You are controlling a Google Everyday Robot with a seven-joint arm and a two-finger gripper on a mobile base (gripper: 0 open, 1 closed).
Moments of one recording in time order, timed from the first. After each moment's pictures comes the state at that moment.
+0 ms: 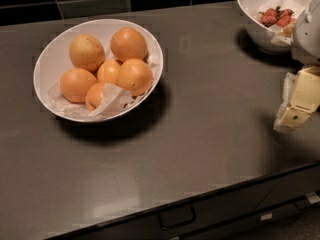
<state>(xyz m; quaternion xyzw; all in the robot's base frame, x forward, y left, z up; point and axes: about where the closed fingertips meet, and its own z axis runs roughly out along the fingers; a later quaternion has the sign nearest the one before) 0.438 -0.216 0.977 -0.60 0.78 -0.04 0.16</state>
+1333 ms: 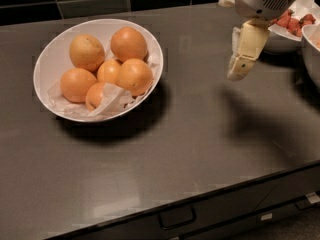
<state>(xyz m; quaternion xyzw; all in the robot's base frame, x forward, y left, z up) 0.537 -0.144 1.006 -0.68 0.70 -0.03 0.21</state>
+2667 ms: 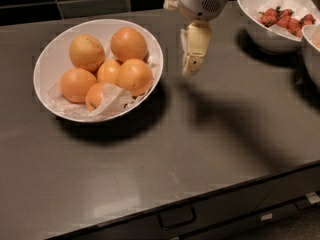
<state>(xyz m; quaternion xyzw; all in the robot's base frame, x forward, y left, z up) 0.574 -0.048 0.988 -0.76 0.61 0.00 0.22</state>
